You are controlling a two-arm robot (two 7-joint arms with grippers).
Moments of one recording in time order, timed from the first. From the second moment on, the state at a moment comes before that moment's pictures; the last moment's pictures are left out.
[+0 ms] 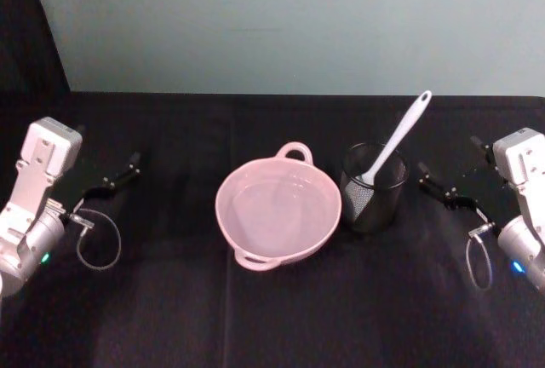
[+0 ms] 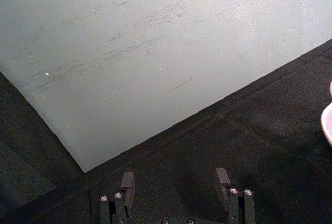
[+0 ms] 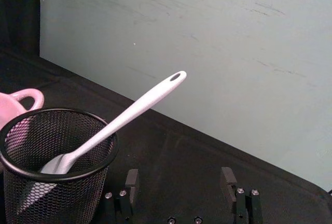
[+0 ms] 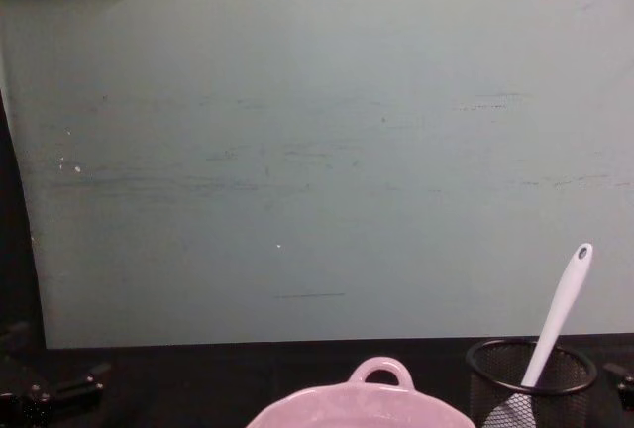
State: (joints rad) left arm -0.20 0.60 0.45 -1.41 -0.25 -0.12 0.03; right arm 0.20 0.60 -0.45 -1.41 0.25 -0.12 -0.03
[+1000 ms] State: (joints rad) left arm -0.20 0.60 0.45 -1.41 -0.25 -0.12 0.03; right arm 0.20 0.60 -0.45 -1.41 0.25 -0.12 -0.03
